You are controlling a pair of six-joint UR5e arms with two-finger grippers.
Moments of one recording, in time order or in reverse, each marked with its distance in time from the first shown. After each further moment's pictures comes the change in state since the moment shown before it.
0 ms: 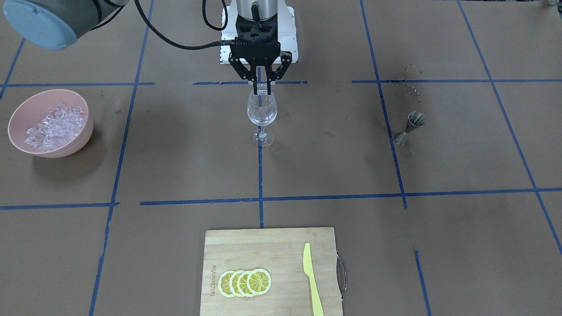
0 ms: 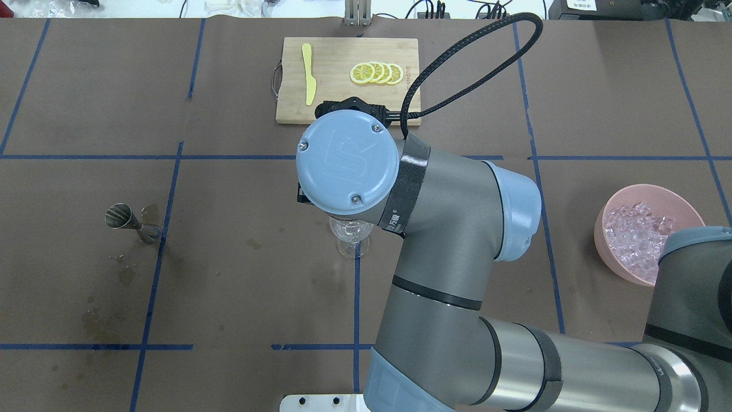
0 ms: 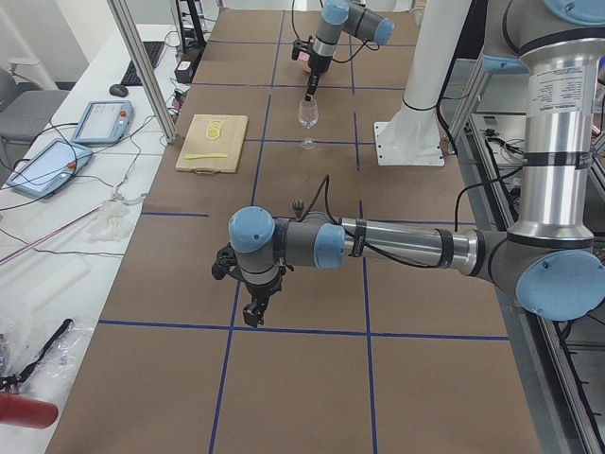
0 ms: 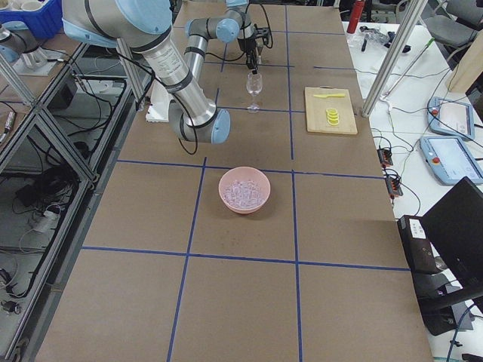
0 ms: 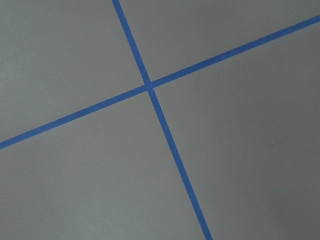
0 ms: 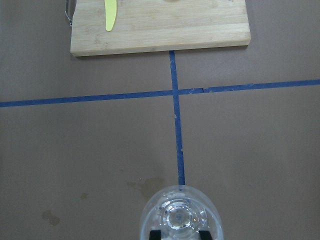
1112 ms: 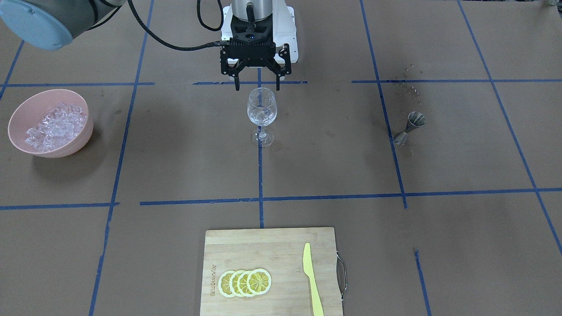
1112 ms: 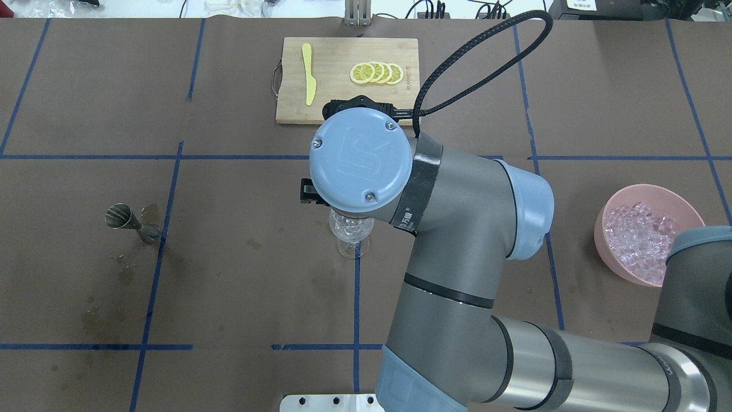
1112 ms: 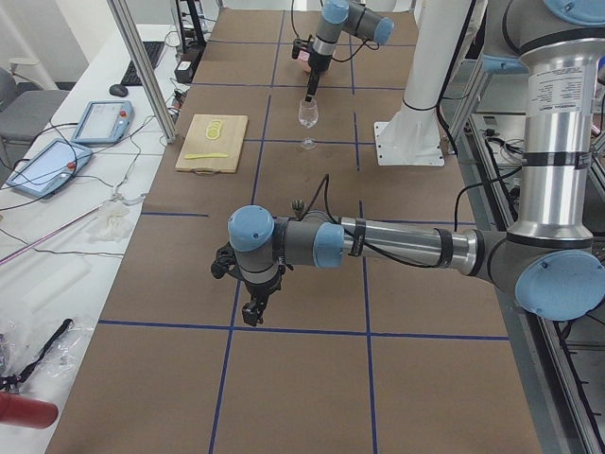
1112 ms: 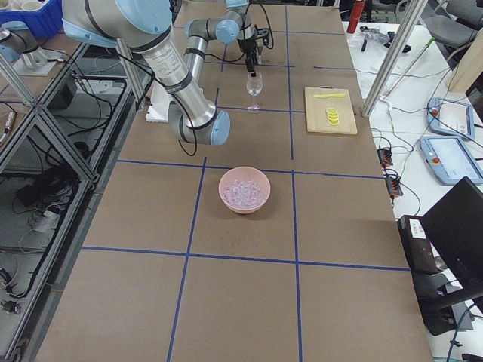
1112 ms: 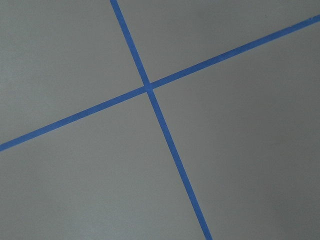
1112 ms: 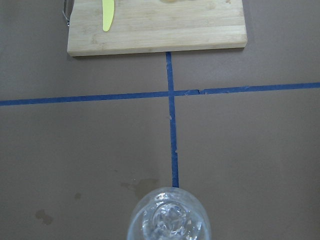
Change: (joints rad) left arm 0.000 -0.005 0.001 0.005 0.002 0.003; right arm 0.025 -0.040 0.036 -0.001 0.019 -0.043
